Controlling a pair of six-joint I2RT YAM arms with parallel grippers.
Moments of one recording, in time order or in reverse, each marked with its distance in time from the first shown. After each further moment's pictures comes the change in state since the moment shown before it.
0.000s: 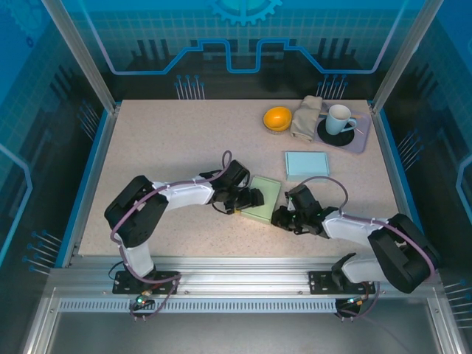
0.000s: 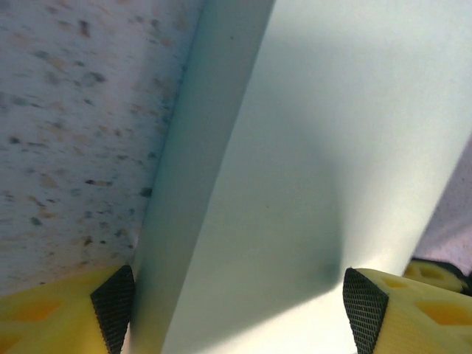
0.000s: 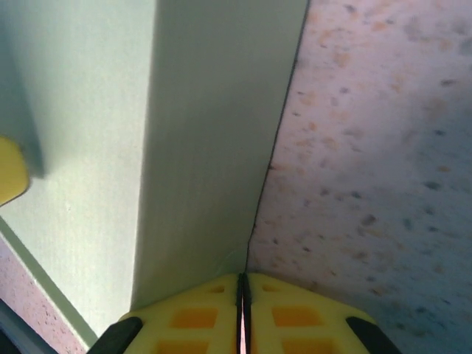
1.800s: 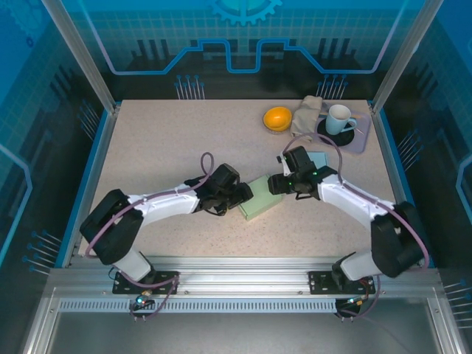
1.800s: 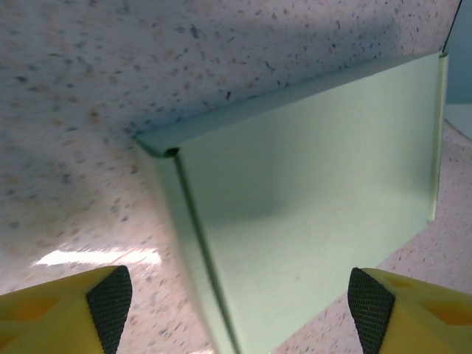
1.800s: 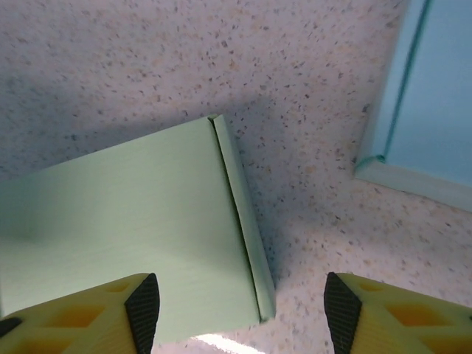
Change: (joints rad) left arm 0.000 -0.187 -0.140 0.045 -0.216 -0.240; right arm -0.113 0.146 0.521 -0.470 0.248 -0.605
